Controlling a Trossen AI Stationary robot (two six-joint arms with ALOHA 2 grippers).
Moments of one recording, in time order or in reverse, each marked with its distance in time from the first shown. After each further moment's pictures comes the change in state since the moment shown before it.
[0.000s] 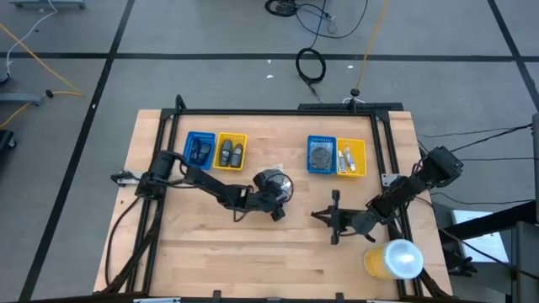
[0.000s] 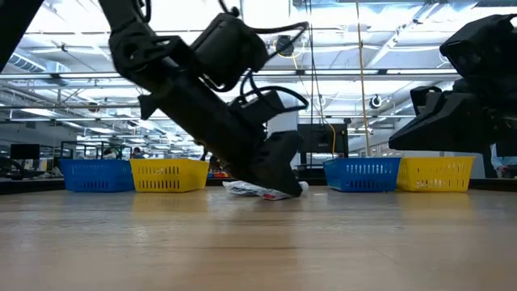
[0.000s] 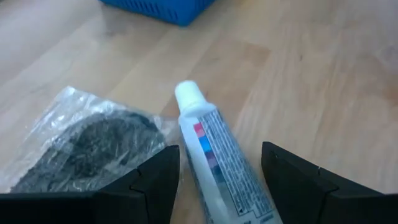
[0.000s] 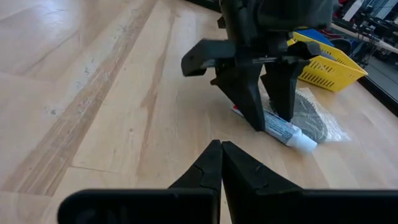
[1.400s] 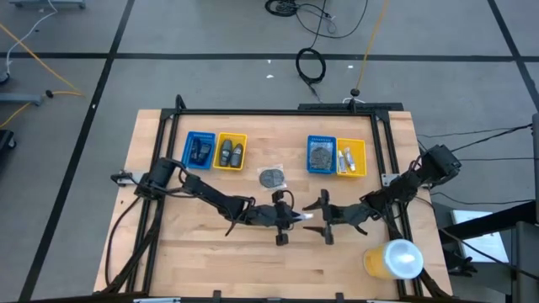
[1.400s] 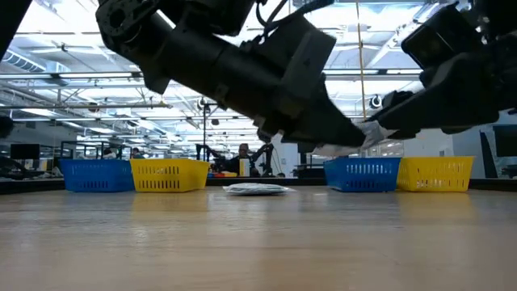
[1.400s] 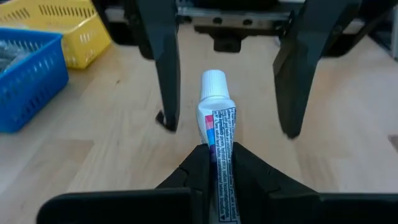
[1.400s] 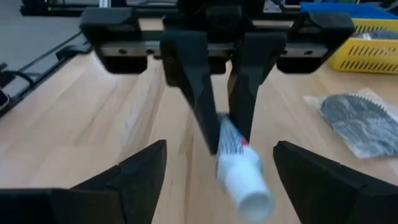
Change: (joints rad) left arm -0.115 0.021 0.106 0.196 0.236 0.188; right arm -0.133 0.000 0.068 0.027 -0.291 0.178
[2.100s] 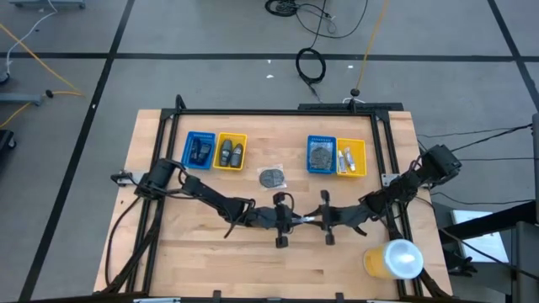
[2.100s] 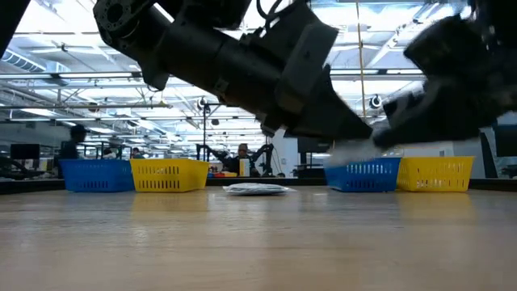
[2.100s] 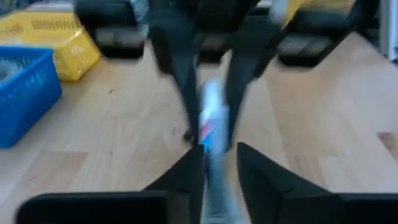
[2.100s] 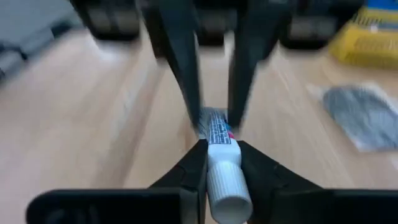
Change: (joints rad) left arm -0.016 0.000 0.014 -0.001 -0.004 0.043; right arm 0.001 -0.002 0.007 -0.081 -0.002 -0.026
